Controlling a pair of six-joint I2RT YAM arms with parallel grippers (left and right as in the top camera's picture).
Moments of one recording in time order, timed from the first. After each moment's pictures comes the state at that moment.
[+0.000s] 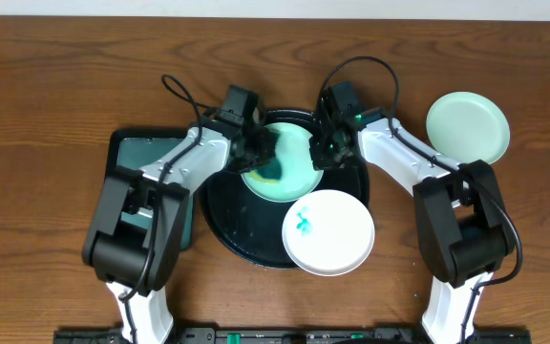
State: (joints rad) left arm -0.38 1.97 1.22 -0.43 0.39 -0.66; right arm 0.40 2.03 1.34 -0.62 -0.17 0.22
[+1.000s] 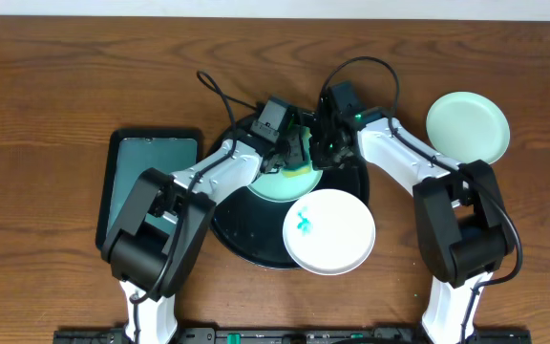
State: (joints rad) left arm -0.52 1.99 1.22 -0.27 0.06 -0.65; right arm 0.41 2.03 1.35 -0.64 -0.17 0.26
